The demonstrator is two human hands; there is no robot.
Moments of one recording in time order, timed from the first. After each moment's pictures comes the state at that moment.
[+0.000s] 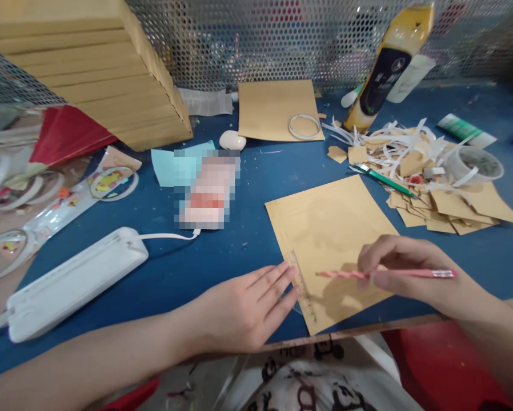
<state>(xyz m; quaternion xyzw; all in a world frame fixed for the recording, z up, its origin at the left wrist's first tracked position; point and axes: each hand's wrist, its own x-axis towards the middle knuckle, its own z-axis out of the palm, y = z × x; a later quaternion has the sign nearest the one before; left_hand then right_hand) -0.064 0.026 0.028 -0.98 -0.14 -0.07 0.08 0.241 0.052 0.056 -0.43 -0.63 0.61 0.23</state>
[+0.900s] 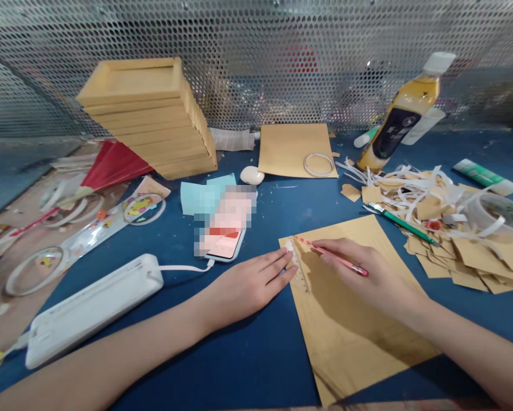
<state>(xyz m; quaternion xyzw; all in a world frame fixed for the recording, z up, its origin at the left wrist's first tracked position) -0.081 0.088 0.013 -0.97 -0.25 -0.05 0.07 0.177 0.116 0.031 -0.46 -0.78 0.36 0.24</state>
